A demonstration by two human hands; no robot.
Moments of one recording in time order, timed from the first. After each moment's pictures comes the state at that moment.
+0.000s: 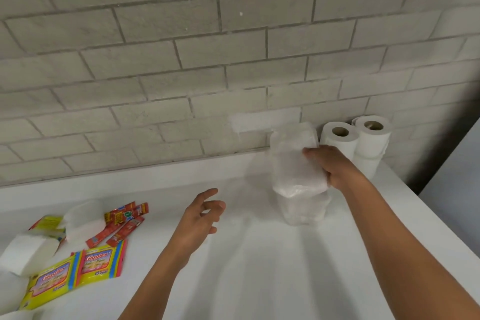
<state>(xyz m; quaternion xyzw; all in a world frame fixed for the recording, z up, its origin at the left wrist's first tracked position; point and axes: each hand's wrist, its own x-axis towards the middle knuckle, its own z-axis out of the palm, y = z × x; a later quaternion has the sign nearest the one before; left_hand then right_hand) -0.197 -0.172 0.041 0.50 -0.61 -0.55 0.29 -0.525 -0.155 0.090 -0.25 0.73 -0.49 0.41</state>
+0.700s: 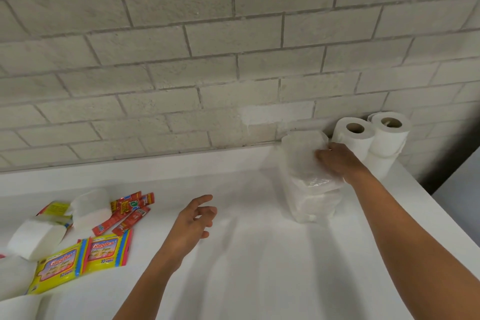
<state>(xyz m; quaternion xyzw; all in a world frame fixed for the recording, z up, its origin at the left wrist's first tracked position) -0.169 -0.188 0.010 0.54 -0.59 -0.54 0.27 -0.539 -0.173 0.072 -0.35 0.83 -0.33 0.29</state>
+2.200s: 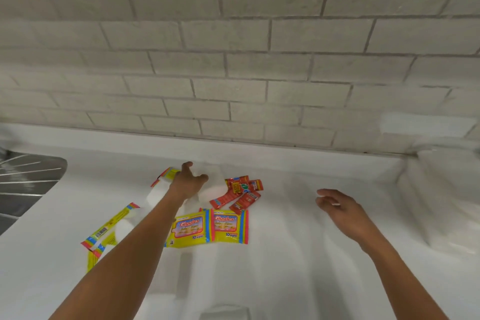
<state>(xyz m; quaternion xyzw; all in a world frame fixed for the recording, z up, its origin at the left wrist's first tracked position) 0.146 -0.350 -0.006 0.74 -0.52 -0.37 0.22 -0.222 -0.191 0.025 -0.49 0.71 -0.33 0.38</state>
